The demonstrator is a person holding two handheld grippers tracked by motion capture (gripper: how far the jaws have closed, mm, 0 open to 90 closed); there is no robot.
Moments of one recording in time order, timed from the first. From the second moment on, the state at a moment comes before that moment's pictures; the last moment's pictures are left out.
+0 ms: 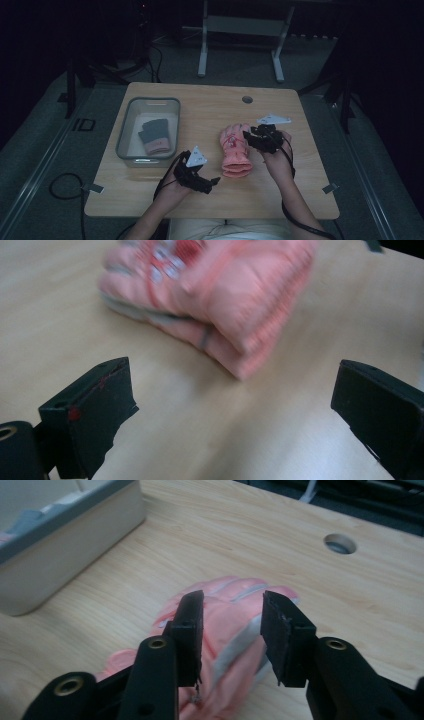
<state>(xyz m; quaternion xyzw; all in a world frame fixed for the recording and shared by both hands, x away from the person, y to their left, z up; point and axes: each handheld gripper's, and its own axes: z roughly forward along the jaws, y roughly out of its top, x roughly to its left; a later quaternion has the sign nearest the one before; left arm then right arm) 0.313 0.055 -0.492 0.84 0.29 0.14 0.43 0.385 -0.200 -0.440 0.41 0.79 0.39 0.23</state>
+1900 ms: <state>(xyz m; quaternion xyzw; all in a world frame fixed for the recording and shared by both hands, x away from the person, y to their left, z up) 0.439 0.000 -0.512 0.80 0.43 -0.05 0.41 0.409 -0.220 -0.509 0.47 0.79 0.38 0.08</state>
